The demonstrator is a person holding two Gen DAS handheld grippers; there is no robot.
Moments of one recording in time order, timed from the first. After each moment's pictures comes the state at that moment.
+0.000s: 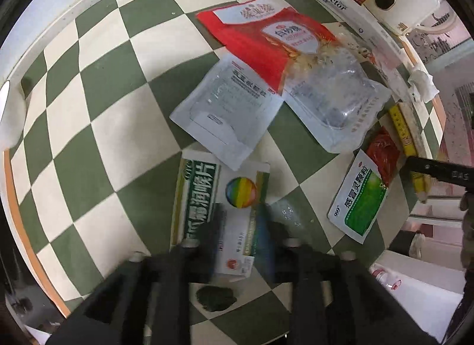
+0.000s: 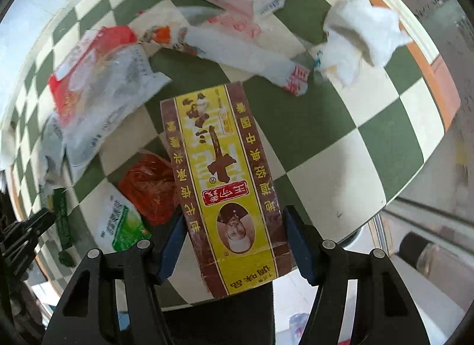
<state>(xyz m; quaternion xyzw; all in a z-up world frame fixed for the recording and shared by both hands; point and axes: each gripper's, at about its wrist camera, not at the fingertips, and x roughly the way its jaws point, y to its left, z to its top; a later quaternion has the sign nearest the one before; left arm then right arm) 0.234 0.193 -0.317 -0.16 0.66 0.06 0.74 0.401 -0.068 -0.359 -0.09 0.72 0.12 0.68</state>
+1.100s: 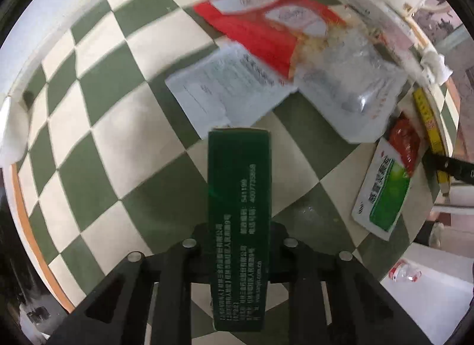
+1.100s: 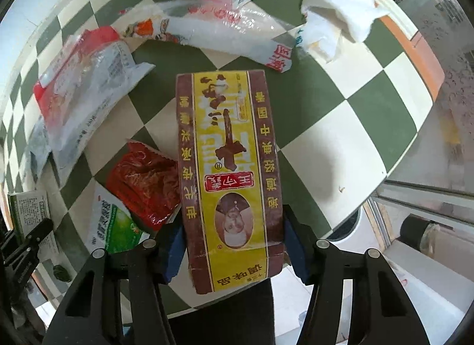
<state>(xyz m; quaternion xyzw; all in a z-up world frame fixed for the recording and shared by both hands) 0.254 0.170 -0.351 -0.10 0.66 0.08 0.74 0.374 -0.068 -0.362 -0.07 0.71 0.08 0.70</state>
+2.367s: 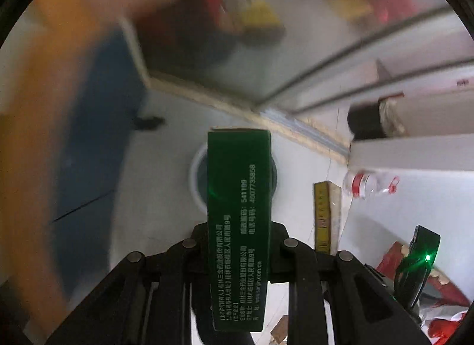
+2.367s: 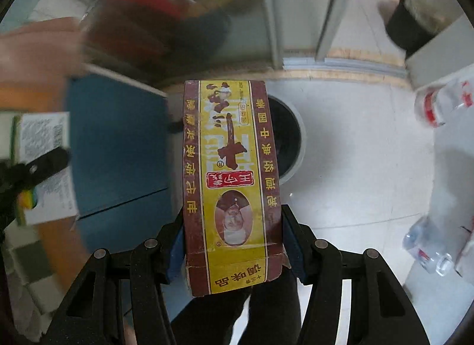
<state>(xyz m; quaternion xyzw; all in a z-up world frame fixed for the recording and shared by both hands) 0.341 -0.427 -0.585 0.03 0.72 -0.25 0.64 0.174 -0.585 -0.665 0.35 0.65 -0.17 0.65</state>
